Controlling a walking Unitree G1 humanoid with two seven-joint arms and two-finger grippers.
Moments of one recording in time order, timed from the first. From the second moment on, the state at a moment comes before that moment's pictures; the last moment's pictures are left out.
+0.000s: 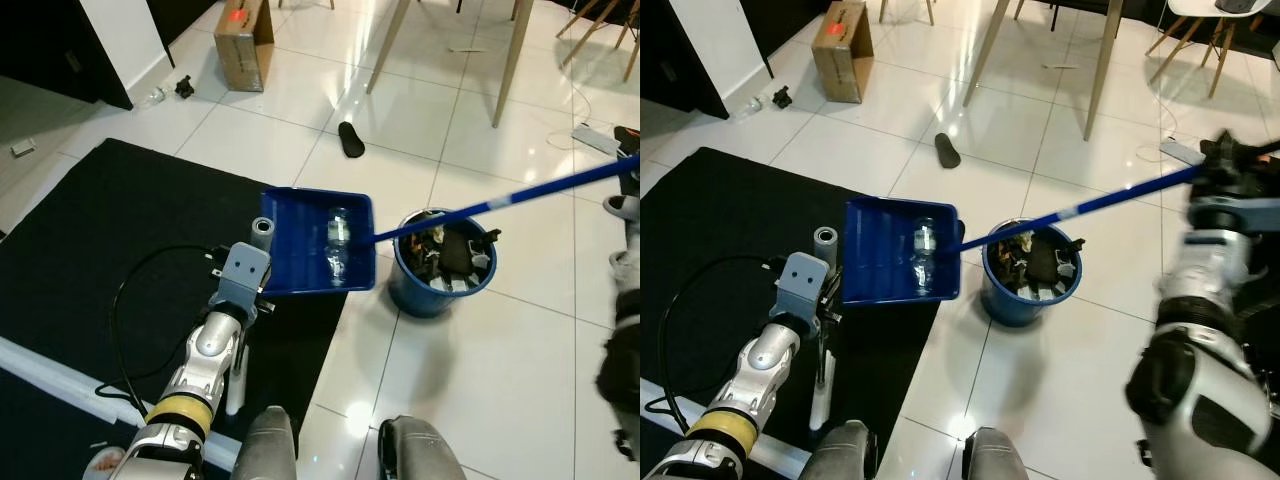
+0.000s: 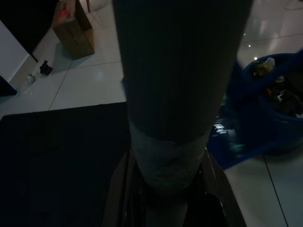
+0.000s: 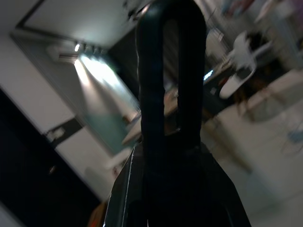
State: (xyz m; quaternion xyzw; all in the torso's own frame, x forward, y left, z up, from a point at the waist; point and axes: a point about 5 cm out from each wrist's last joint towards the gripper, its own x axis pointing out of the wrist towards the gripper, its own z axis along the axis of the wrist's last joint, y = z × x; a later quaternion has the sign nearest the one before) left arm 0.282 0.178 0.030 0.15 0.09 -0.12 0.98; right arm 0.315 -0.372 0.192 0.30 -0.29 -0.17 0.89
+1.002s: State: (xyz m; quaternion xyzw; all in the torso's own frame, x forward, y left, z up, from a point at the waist) left arm 0.279 0.167 0.029 0.06 0.08 -0.14 0.98; right arm 0.261 -0.431 0.203 0.23 -0.32 -0.25 0.88
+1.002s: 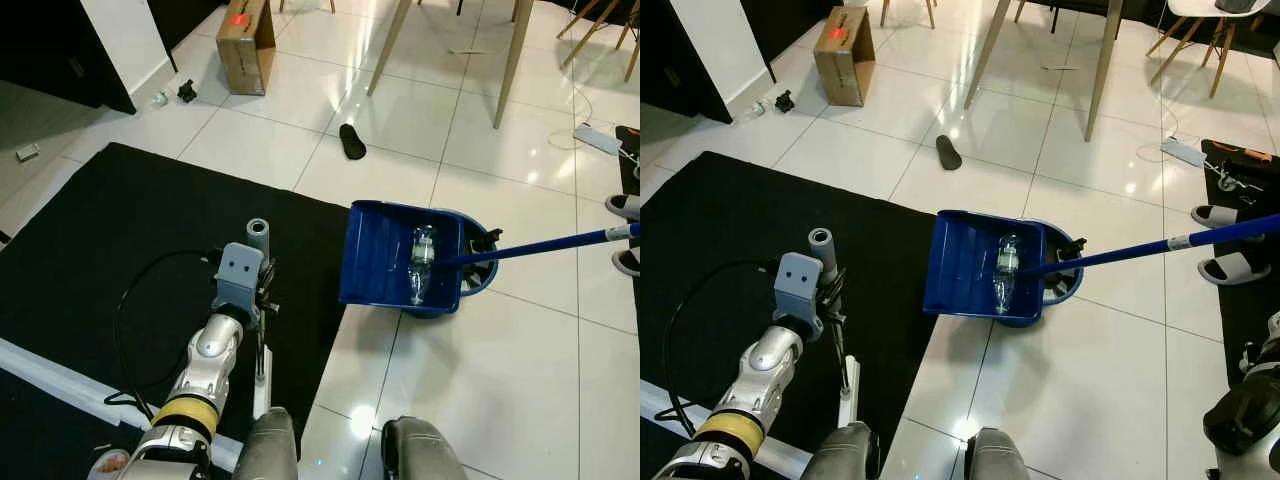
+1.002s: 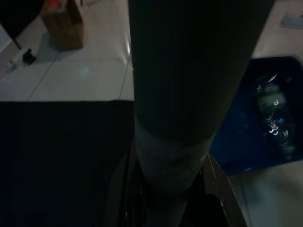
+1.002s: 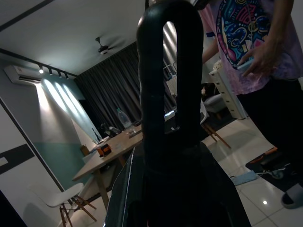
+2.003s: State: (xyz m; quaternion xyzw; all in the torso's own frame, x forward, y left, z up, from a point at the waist) left arm 0.274 0.162 0.030 0.02 0.08 -0.16 0.98; right arm 0.282 -0.412 0.197 0.27 -0.32 -0.22 0.88
